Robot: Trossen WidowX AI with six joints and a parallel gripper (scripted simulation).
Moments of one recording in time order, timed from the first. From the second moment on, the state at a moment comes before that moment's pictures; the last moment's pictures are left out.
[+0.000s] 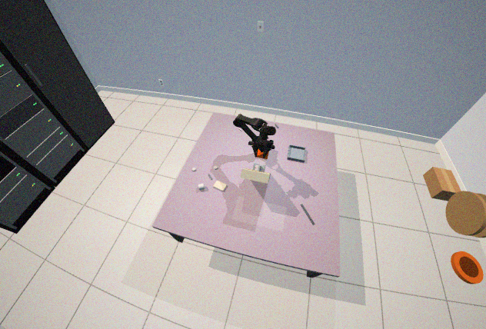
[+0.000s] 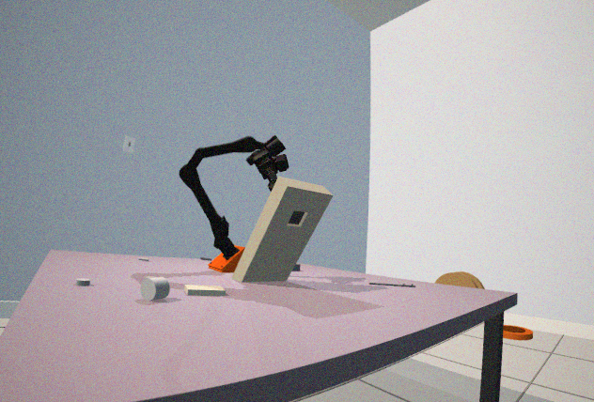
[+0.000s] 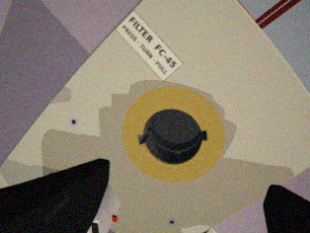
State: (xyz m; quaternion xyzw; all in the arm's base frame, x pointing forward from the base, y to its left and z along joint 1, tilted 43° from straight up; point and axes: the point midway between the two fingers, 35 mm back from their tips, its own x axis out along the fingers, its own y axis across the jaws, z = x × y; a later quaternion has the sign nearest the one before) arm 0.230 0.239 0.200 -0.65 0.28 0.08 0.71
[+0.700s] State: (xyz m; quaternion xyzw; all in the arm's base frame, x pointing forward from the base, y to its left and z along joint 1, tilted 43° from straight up) arm 0.215 0.170 0.136 -0.36 0.43 -0.09 0.82
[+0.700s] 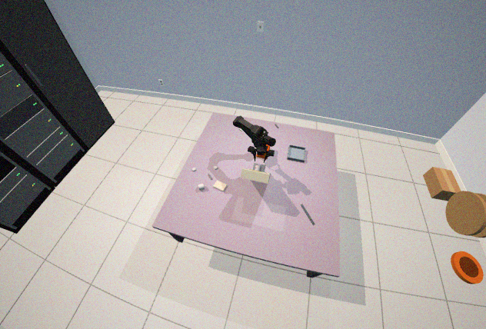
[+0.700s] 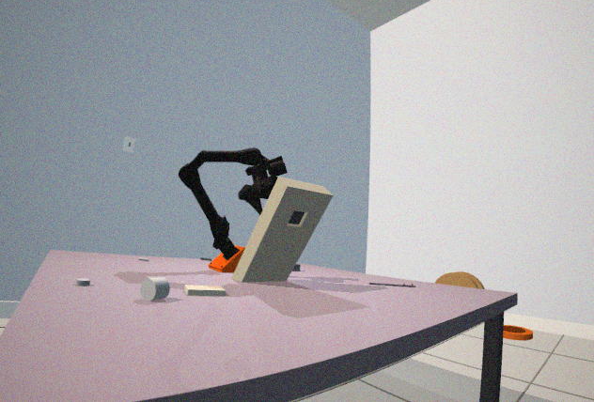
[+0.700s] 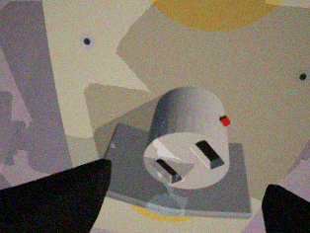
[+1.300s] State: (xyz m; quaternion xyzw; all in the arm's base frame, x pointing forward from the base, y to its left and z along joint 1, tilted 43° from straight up) arm 0.231 0.157 0.116 -0.36 0.43 -0.10 0.82
